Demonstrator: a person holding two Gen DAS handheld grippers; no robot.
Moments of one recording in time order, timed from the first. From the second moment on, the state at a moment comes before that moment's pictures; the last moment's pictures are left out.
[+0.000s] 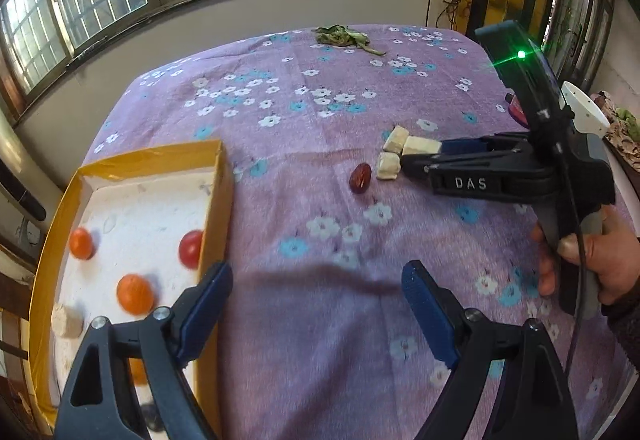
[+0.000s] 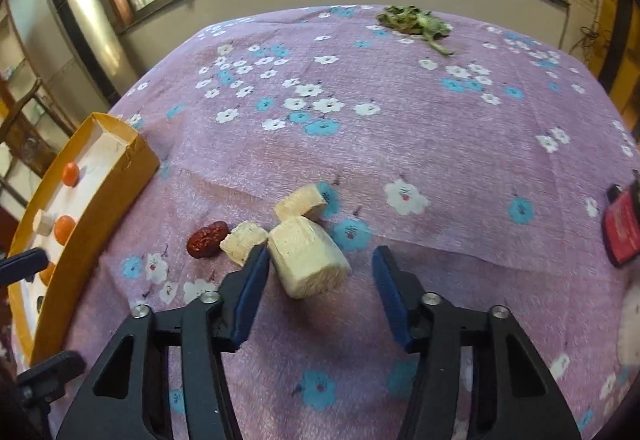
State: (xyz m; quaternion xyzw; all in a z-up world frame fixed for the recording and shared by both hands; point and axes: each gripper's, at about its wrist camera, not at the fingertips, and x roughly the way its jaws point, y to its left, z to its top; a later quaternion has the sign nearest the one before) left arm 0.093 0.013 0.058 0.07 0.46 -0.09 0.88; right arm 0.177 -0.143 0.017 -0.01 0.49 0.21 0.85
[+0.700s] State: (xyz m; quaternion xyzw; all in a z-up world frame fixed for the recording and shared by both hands) left arm 0.167 -0.031 0.013 0.09 0.44 -0.18 0.87; right arm 0.139 -0.220 0.036 0.08 0.47 0.18 0.86
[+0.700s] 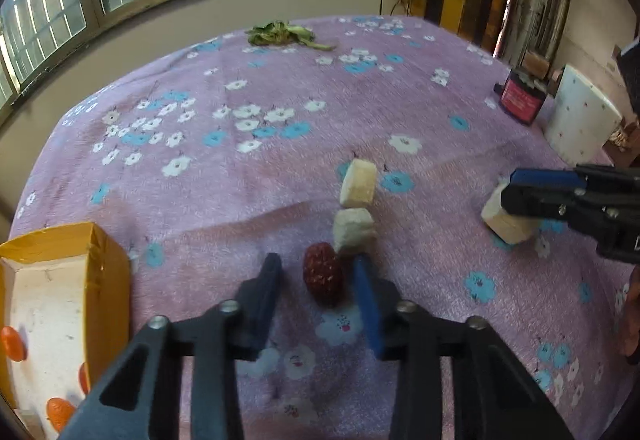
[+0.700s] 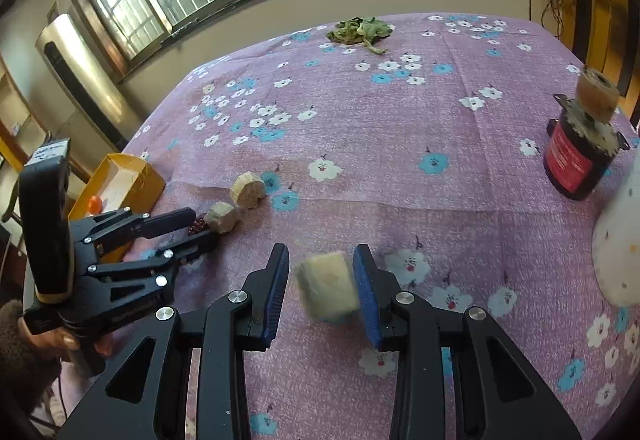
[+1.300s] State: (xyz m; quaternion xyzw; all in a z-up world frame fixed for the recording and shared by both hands) left arm 0.160 -0.023 0.013 0.05 0.46 -0.18 0.87; right arm 0.138 -0.196 0.016 0.01 0.48 0.13 0.87
